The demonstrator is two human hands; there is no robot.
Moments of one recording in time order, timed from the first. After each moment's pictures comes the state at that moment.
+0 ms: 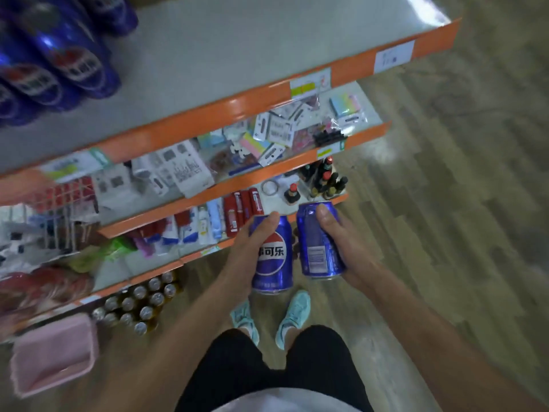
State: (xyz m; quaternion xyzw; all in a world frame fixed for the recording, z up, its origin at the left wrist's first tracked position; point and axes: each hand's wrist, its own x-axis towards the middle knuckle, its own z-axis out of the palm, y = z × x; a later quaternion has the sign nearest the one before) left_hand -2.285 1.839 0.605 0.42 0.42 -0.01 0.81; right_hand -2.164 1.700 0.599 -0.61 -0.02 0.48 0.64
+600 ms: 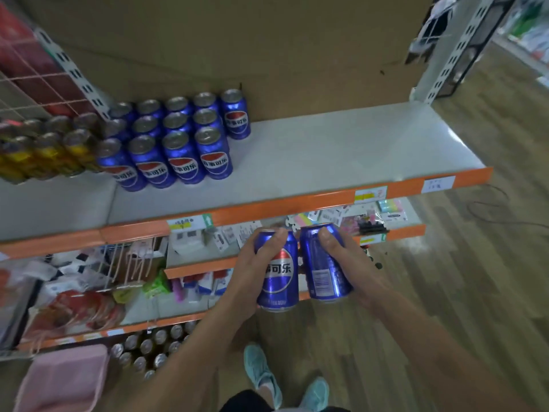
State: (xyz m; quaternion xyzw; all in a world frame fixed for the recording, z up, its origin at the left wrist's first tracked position) left_hand -2.305 1.932 0.721 0.49 0.40 0.16 0.76; right_hand -2.153 1.818 0.705 -0.64 -0.19 0.48 0.57
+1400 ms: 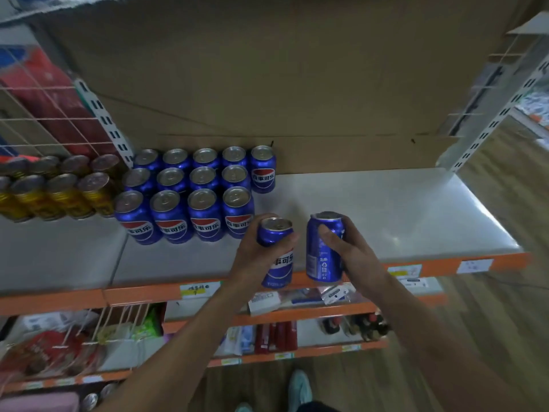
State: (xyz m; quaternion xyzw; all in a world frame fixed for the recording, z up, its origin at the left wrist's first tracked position) left_hand -2.242 2.079 0.734 0.57 0.37 0.25 0.69; right_hand -2.081 1.964 0.727 -0.62 -0.26 0.42 0.61
